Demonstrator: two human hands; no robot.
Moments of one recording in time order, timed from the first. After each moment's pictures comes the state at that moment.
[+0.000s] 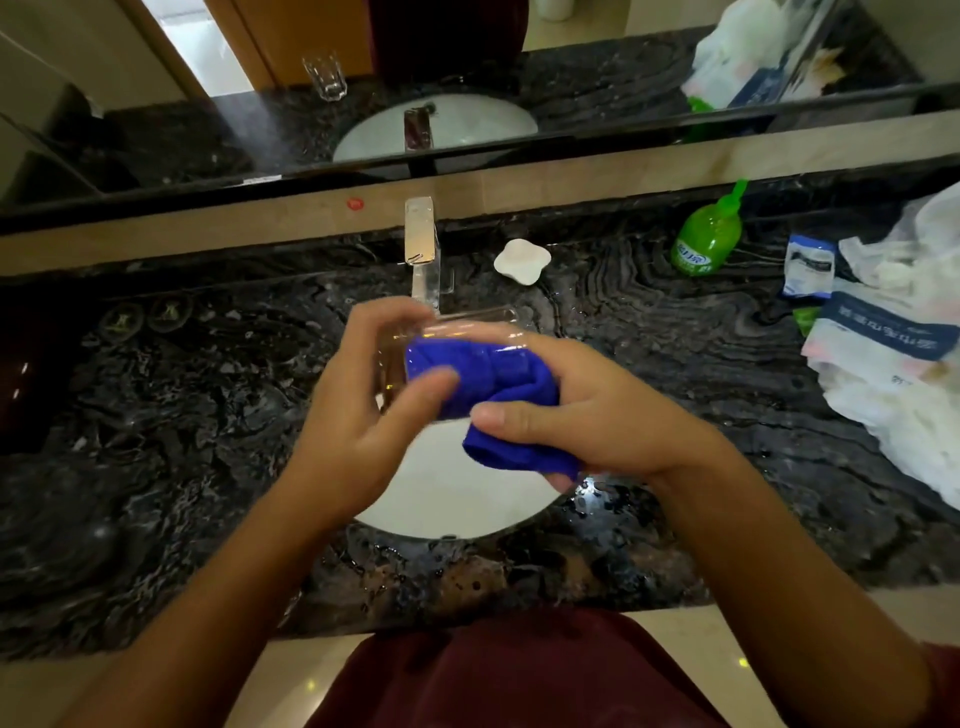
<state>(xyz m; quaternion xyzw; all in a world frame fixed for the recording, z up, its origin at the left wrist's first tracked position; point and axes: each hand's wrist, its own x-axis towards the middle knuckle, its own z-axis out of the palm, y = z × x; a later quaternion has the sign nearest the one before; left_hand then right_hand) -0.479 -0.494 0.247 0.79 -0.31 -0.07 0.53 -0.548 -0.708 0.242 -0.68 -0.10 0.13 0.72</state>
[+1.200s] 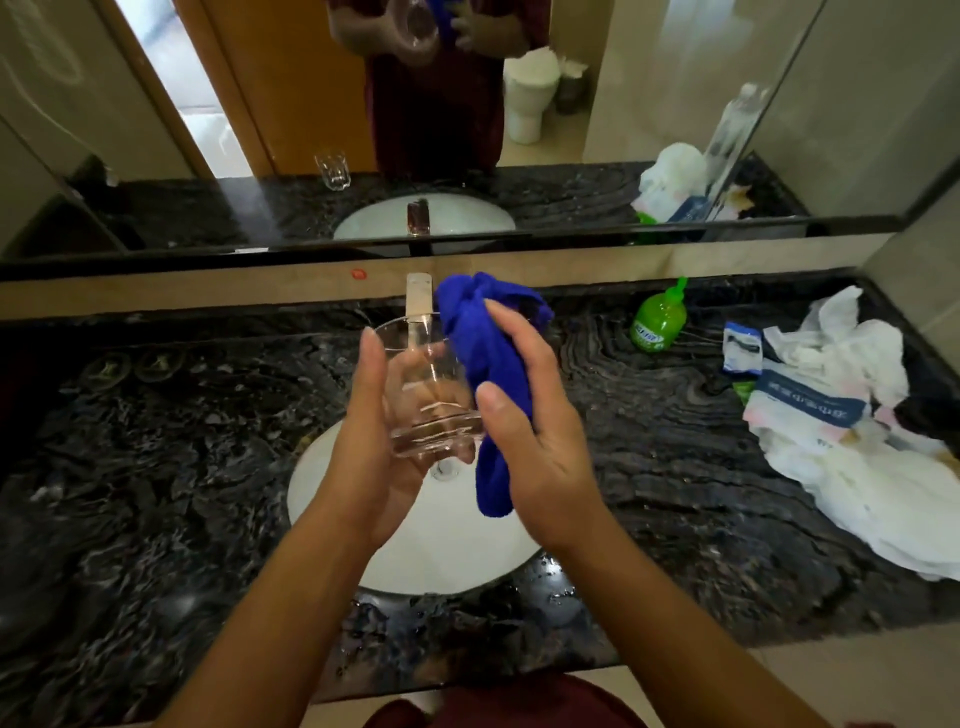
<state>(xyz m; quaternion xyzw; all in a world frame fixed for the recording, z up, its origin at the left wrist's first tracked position) -0.492 -0.504 0.262 0.53 -0.06 -0.28 0.79 -0.563 -0.636 0.254 -0.73 -0.01 -0.22 0.64</state>
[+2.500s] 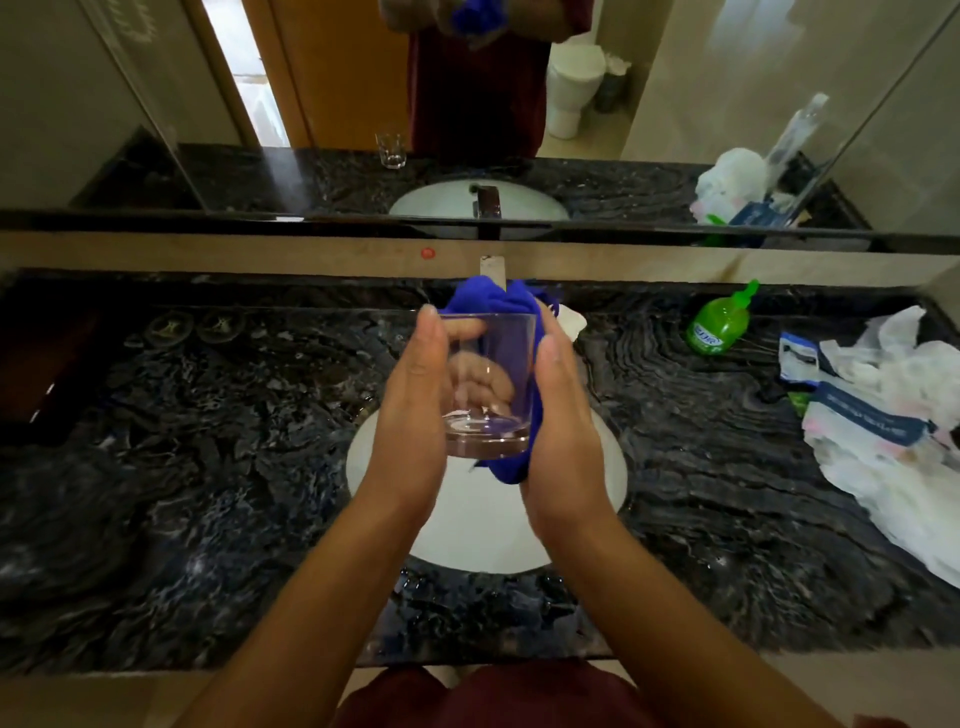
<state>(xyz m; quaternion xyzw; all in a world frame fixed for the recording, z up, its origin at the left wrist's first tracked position) -0.478 -0.442 0.263 0.57 -0.12 -0.15 0.80 -0.526 -0.539 0.259 -0.56 0.12 -0.18 0.80</state>
